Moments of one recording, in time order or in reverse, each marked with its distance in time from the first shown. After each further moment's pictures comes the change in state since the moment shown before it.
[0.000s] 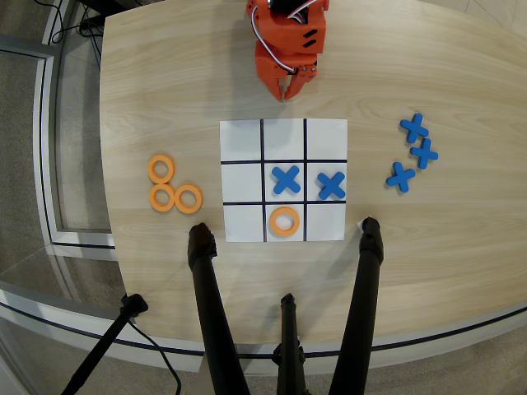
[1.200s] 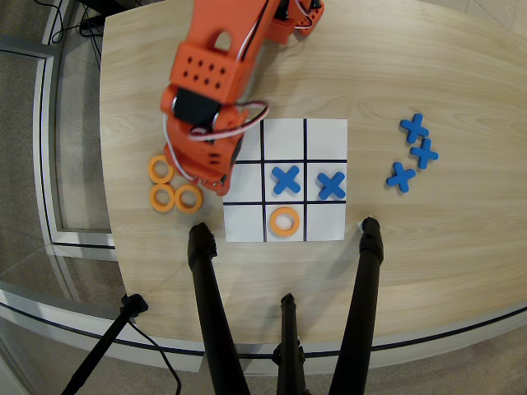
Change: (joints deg) arm 24.9 -95.0 -63.3 -38.7 -0.2
